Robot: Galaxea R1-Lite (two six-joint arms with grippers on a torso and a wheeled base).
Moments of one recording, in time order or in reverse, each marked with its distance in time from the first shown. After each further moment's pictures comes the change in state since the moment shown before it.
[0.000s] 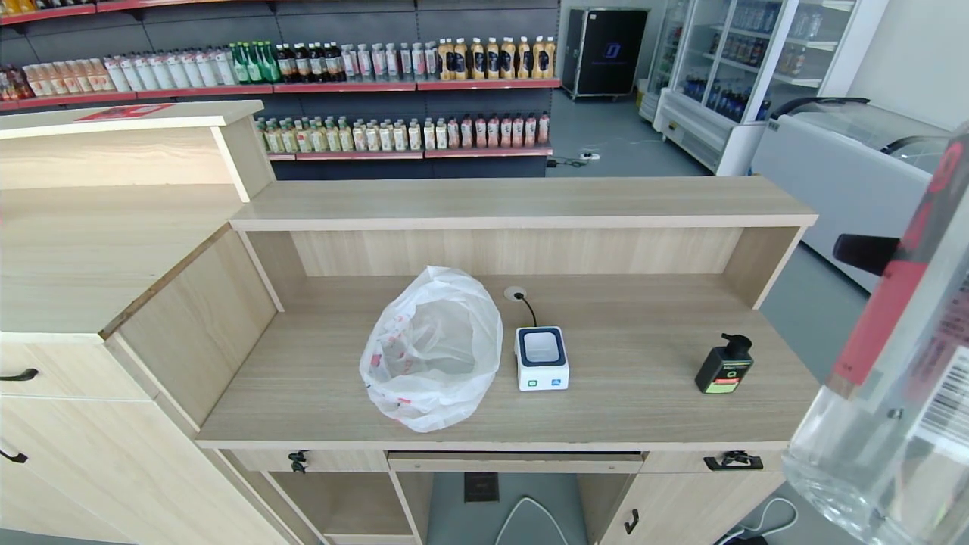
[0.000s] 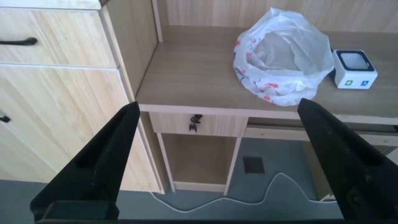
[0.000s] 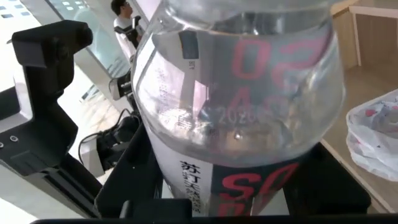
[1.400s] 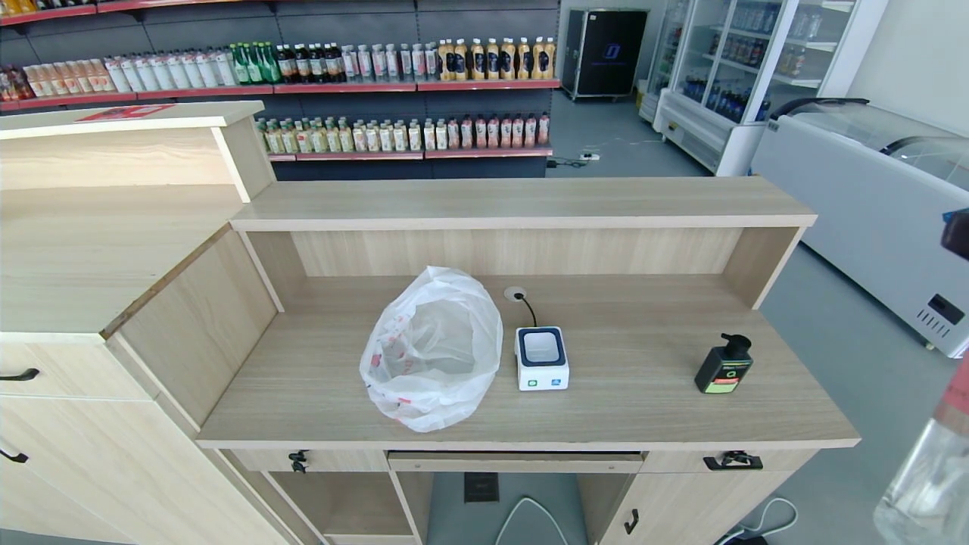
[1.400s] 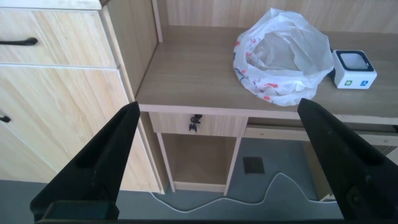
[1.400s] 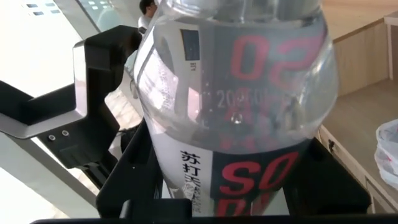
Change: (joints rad) left arm 0.000 0.000 0.000 0.000 0.000 0.000; right arm 0.064 -0.067 -0.026 -0.003 0.003 0.067
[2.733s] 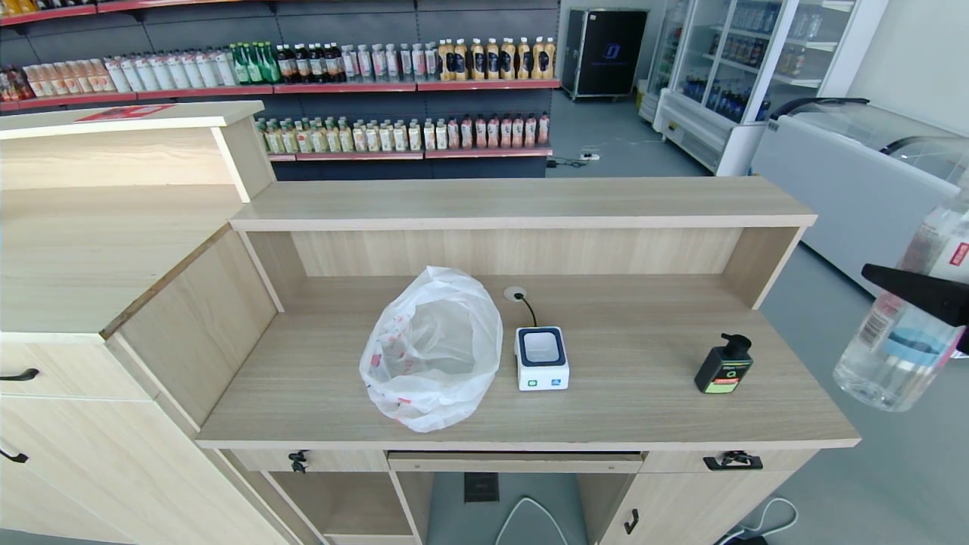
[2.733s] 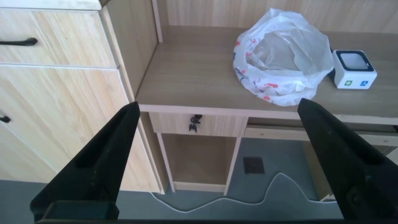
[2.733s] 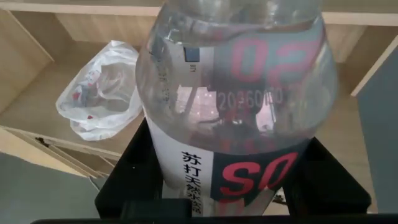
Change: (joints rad) left arm 0.000 0.000 0.000 0.000 0.000 0.000; right arm -0.503 0.059 0.072 0.393 -0.685 -0.688
